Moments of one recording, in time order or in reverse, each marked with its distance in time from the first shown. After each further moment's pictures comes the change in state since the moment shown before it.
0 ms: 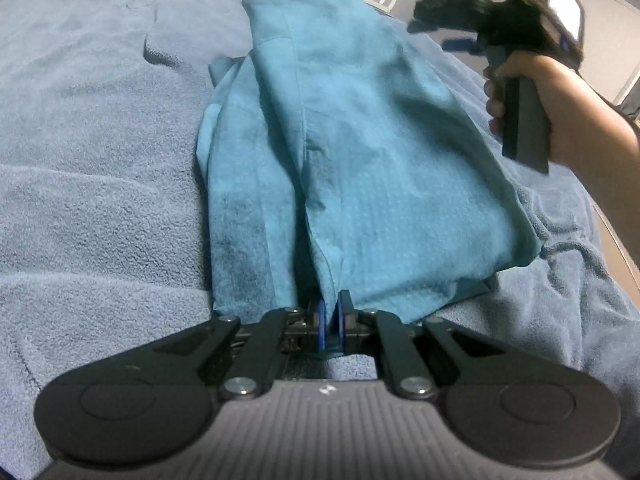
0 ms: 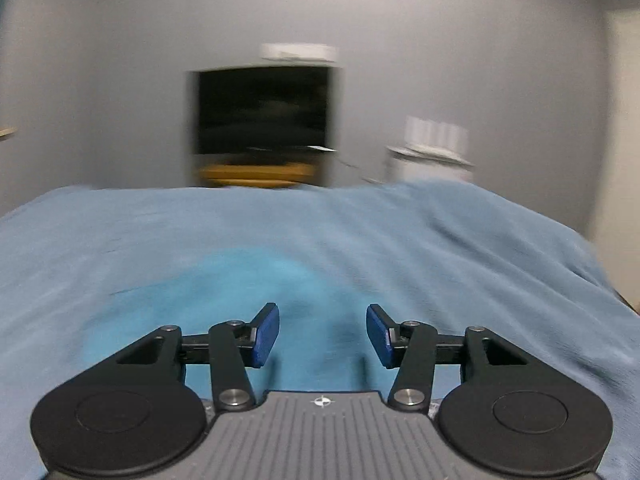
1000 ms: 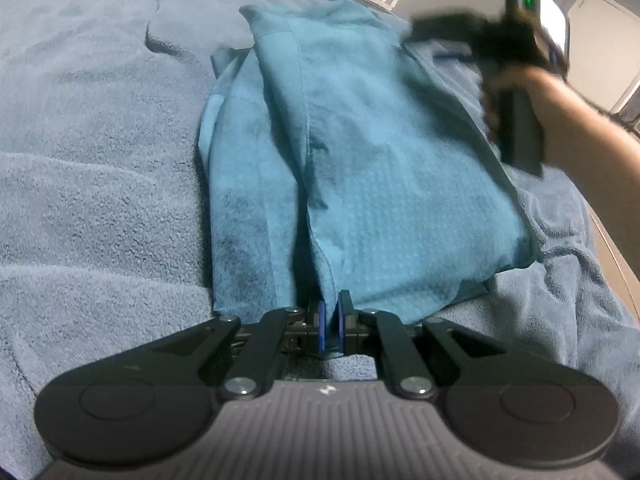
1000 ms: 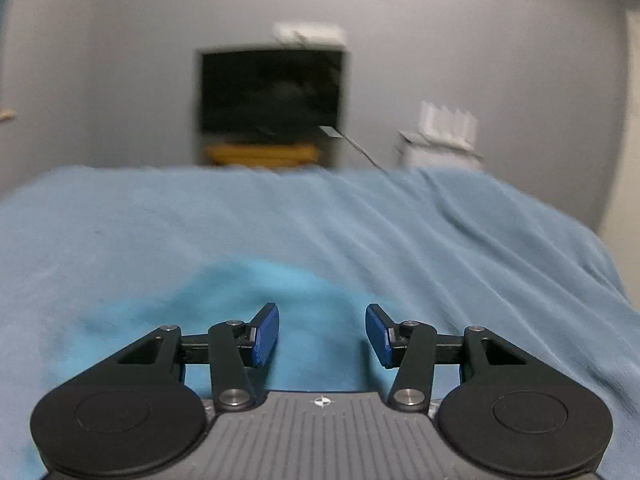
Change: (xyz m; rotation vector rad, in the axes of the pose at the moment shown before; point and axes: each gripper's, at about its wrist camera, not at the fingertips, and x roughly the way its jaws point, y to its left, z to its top) left arm 0.002 0.019 0.002 -0.031 0.010 -0.027; right arm 0.063 0.031 0.012 -0.046 0.076 0.043
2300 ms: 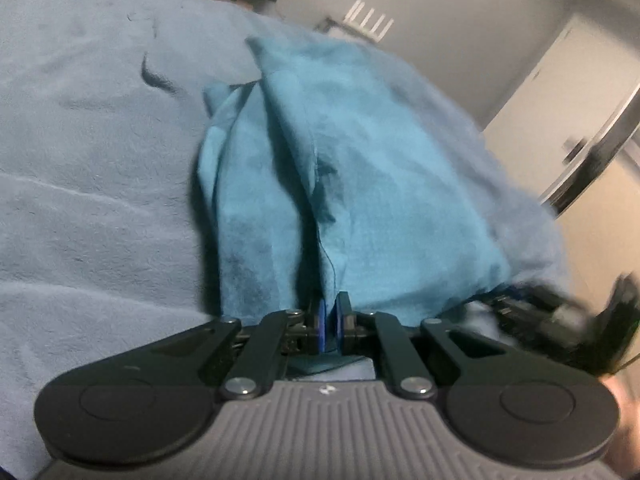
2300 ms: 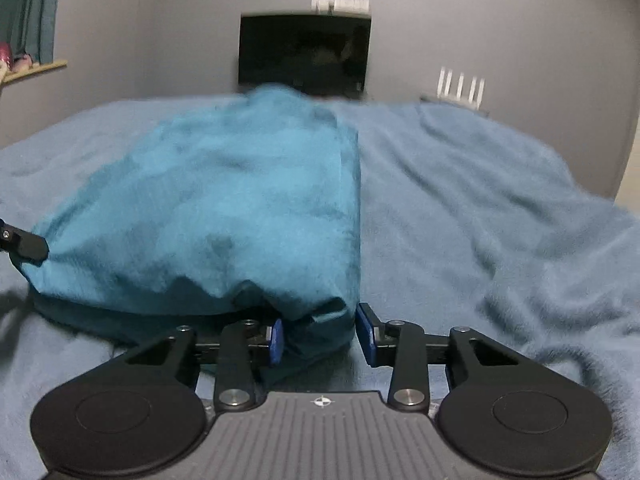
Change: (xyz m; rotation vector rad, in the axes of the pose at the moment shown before) left arm -0.018 0.004 -0.004 -0.010 -0.076 -0.026; right arm -0.216 -0.101 -0.206 -0.098 0.083 0.117
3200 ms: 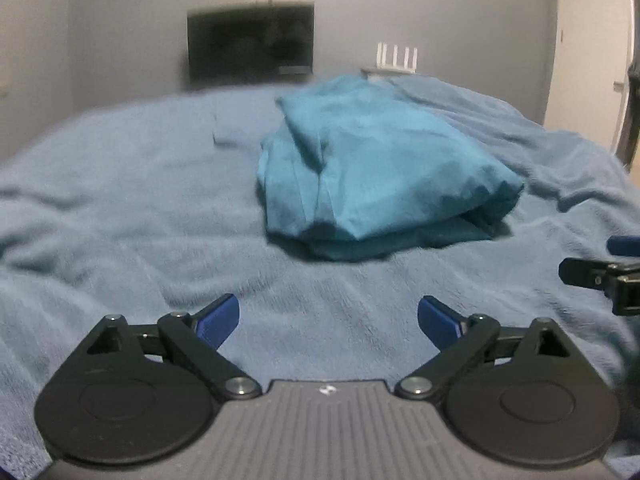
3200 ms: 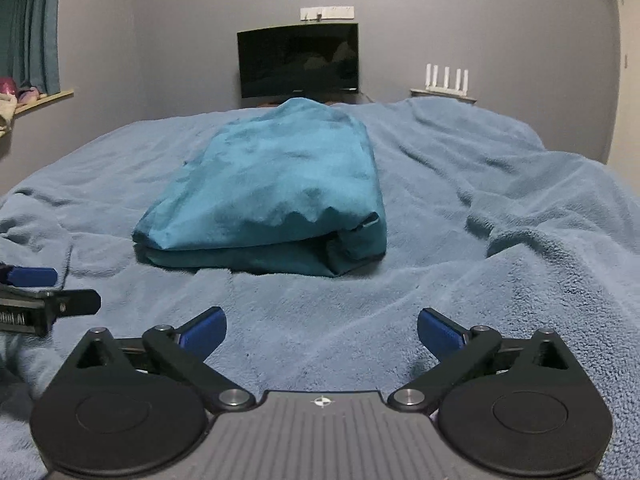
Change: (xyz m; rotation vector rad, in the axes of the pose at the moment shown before) left arm -0.072 -0.086 -0.132 0.285 -0.258 0.397; right arm -0.144 0.048 -0.064 0.108 -0.053 0.006
